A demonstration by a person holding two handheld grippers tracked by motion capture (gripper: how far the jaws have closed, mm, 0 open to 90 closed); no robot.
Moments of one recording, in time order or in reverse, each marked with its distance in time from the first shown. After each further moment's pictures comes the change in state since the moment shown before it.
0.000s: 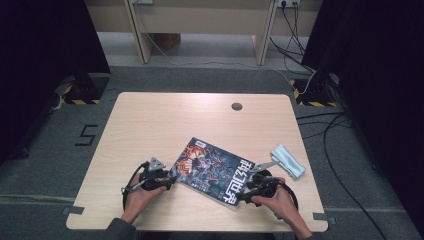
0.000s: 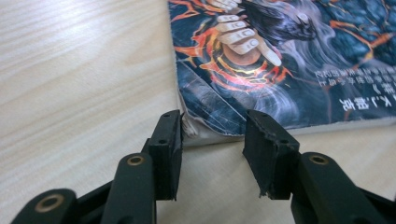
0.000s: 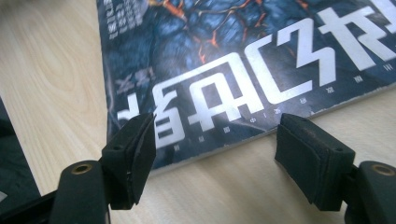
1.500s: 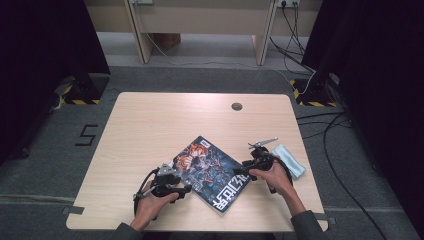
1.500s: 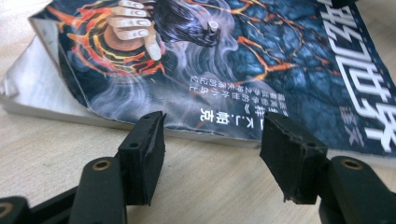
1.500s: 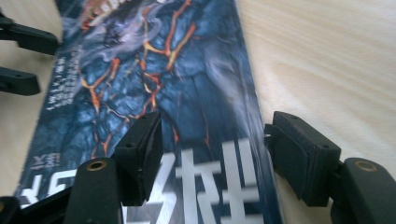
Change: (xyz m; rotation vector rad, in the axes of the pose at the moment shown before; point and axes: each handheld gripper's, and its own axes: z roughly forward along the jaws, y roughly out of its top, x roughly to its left) left arm -0.040 -0.002 0.005 -0.010 -0.153 -0.083; right arm -0.060 0.052 0.020 -0.065 0.070 0.072
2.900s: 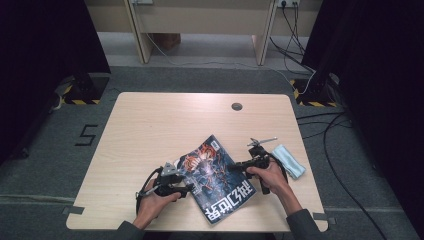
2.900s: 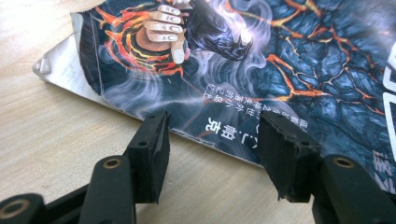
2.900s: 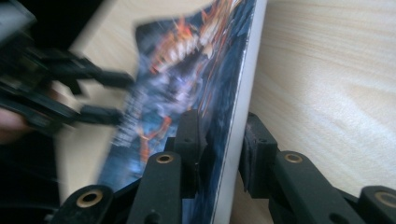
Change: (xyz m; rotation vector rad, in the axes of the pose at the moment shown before) left arm -0.005 0.003 0.005 0.004 0.031 0.075; right arm 0.012 0.008 0.005 -0.057 0.161 0.075
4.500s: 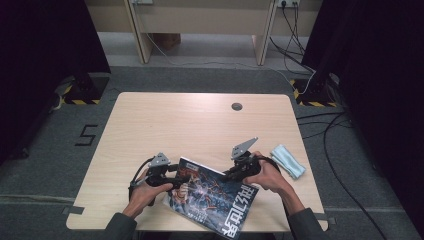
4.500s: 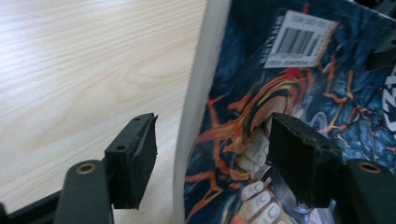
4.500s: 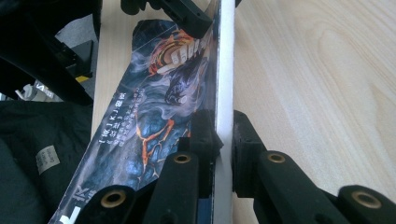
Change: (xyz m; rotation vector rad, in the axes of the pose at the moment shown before) left arm 0.033 0.015 -0.009 -0.139 -0.149 0.053; right arm 0.056 0.014 0.001 0.183 0.129 -0.545
